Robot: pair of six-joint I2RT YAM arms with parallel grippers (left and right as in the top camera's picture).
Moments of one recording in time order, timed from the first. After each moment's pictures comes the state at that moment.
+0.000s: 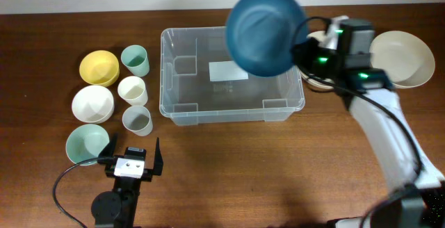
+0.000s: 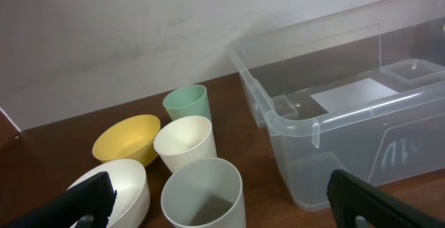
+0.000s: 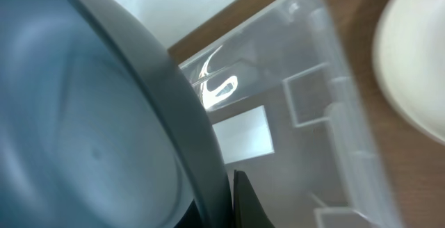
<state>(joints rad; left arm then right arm) 0.00 0.02 0.01 -0.07 0.09 0.23 0.09 1.59 1.28 -0.36 -0.37 0.66</state>
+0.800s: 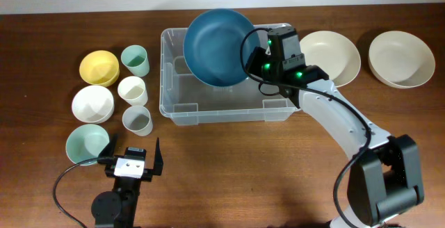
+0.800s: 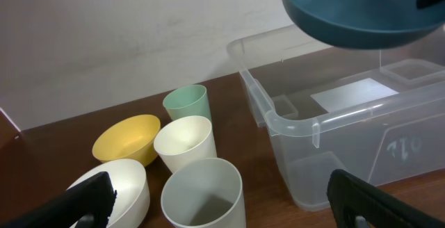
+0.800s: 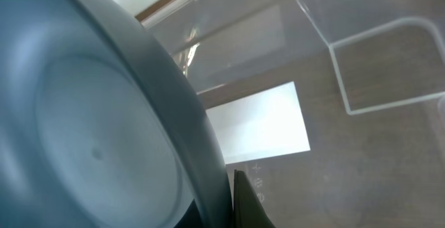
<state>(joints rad) 0.00 0.02 0.01 -0.07 0.09 0.23 0.34 1.79 1.31 -0.25 -0.14 0.73</state>
